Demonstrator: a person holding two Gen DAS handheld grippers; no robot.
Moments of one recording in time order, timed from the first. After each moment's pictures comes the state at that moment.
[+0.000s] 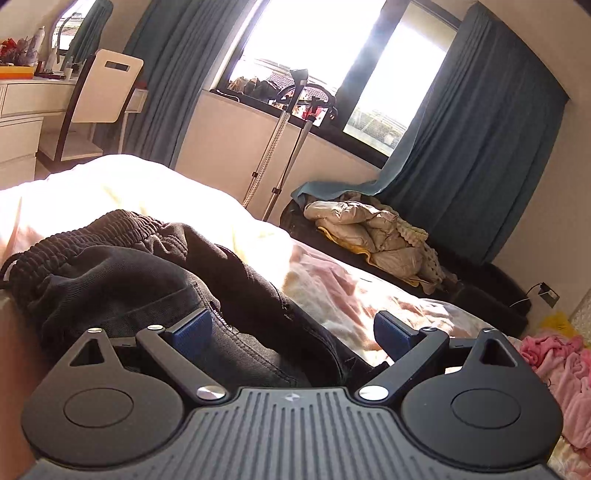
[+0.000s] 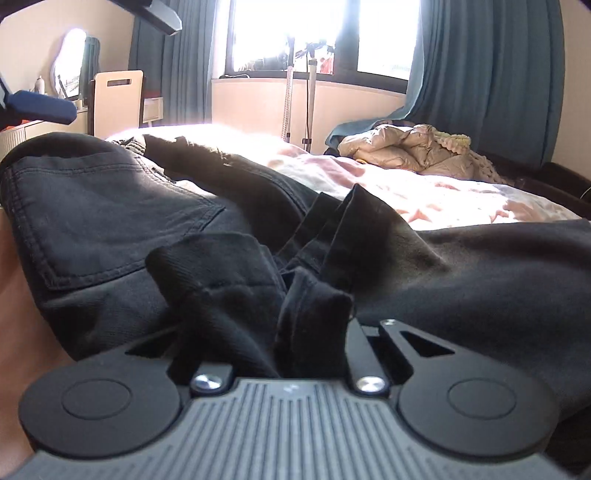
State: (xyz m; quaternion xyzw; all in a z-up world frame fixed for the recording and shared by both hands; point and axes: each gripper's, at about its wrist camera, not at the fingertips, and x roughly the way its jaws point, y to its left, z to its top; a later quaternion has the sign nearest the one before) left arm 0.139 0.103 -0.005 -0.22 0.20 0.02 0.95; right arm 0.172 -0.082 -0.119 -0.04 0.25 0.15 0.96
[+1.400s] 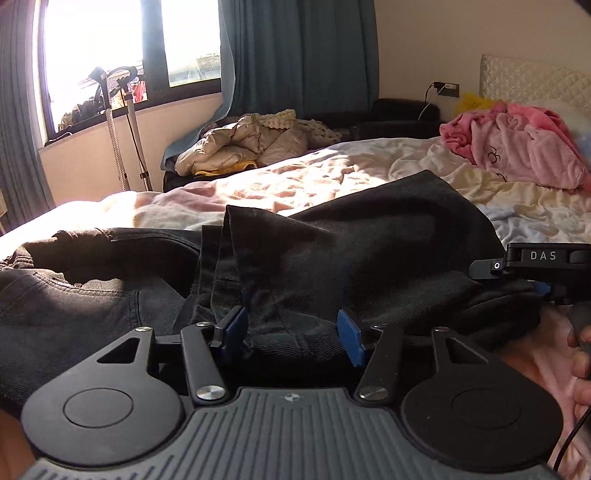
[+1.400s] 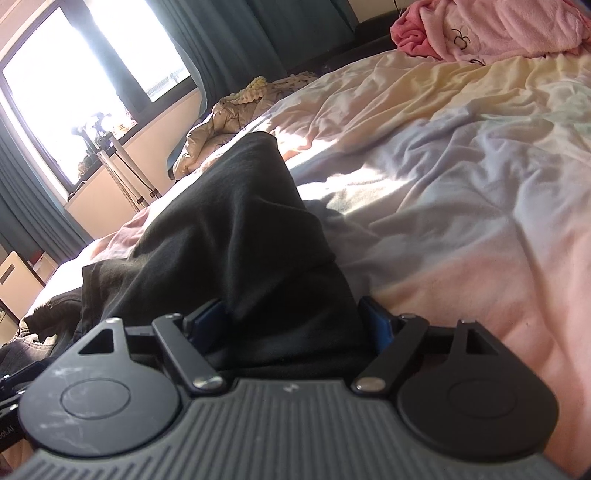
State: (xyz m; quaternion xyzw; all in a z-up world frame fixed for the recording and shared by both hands) left arm 0.122 -0.049 -0.088 0.10 0.26 -0.16 0.95; right arm 0.100 -0.287 -0.145 0.29 0.28 -0.04 0.92
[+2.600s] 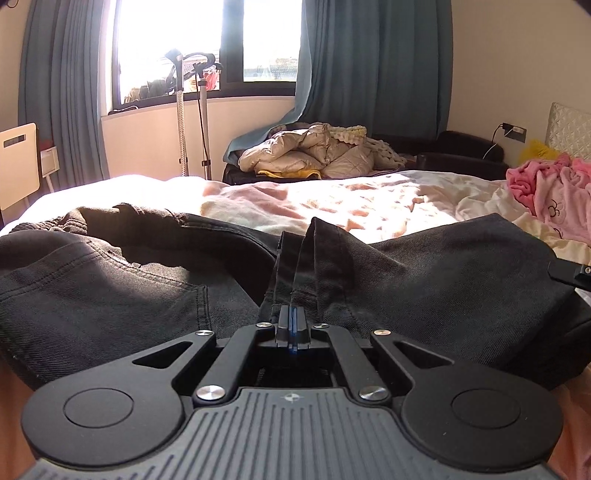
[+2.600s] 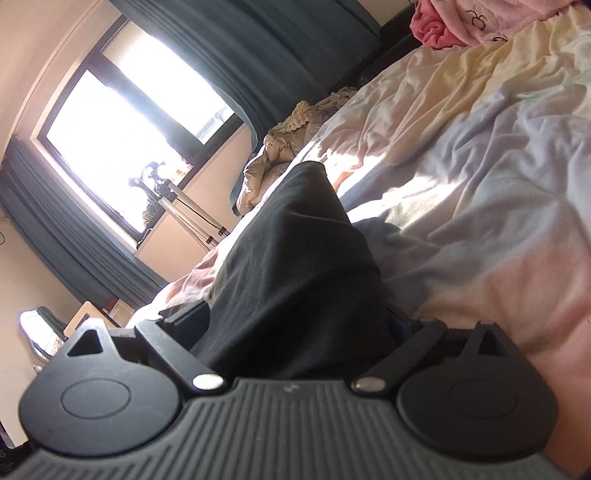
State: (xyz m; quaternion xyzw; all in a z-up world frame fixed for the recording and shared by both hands) left arm 0.137 -0.017 -0.080 0.03 0.26 -0.06 0.96; right arm 0.093 -0.285 -0.131 0.37 0.18 0.07 0.91
